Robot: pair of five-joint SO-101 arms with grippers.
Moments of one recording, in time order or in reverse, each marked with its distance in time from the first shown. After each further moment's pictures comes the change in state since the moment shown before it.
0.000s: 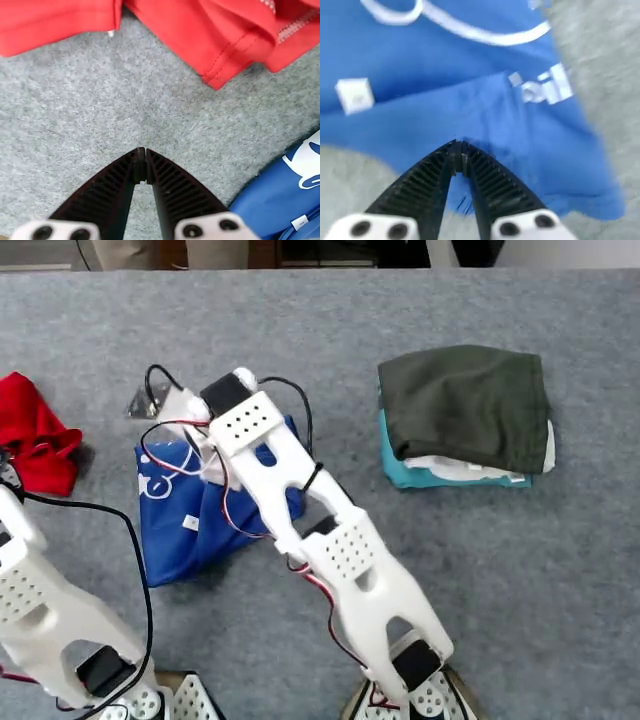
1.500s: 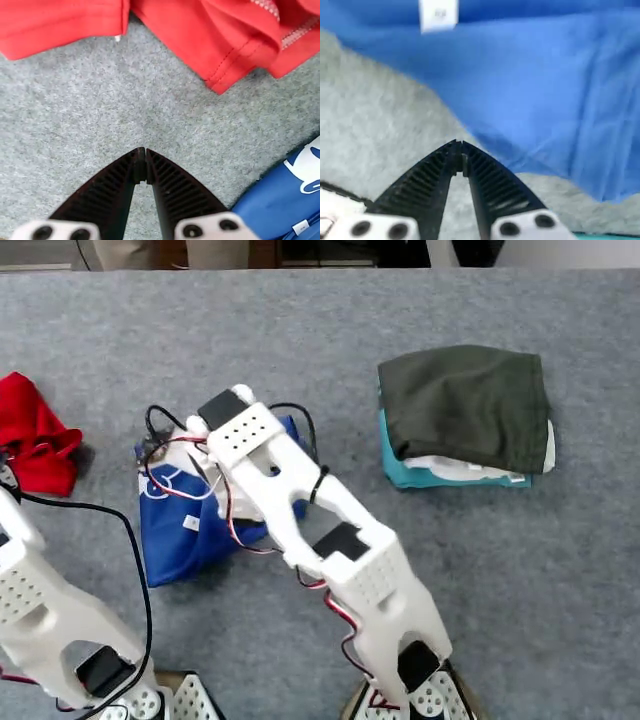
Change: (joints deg) left arm -0.5 0.0 0.0 -0.8 0.0; right arm -1.9 -17.3 28.4 -0.4 6.5
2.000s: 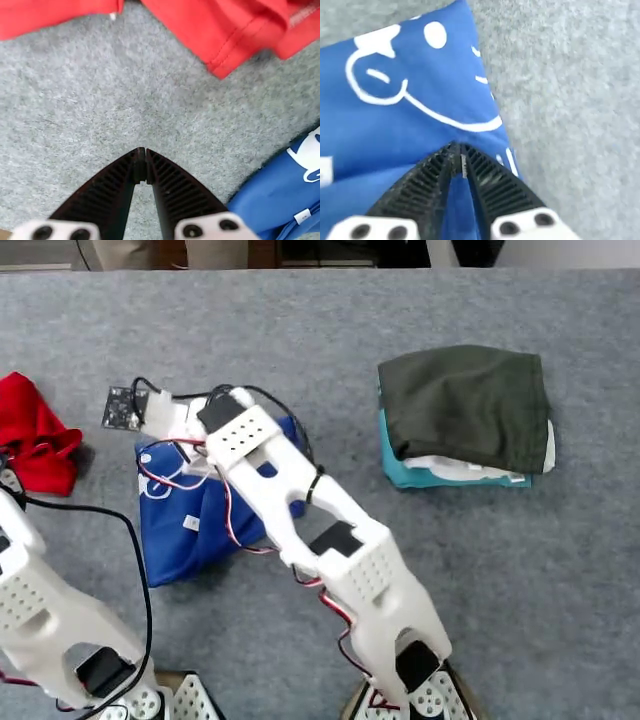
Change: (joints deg) left arm 0.0 -3.3 6.4 -1.1 0.0; right arm -0.4 6.0 -2.2 -36.4 0.3
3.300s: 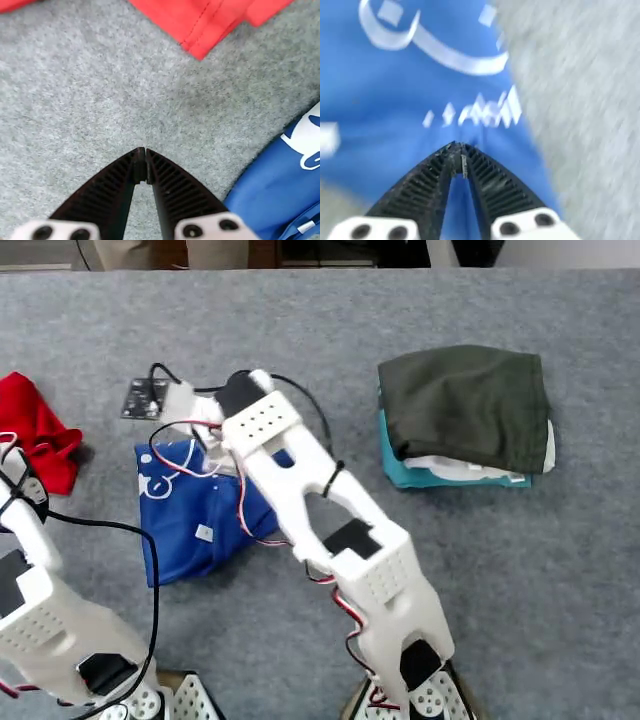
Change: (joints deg) left arm 3.6 -12.0 18.5 -8.8 0.0; right arm 2.7 -4.0 -0.5 8.6 0.9
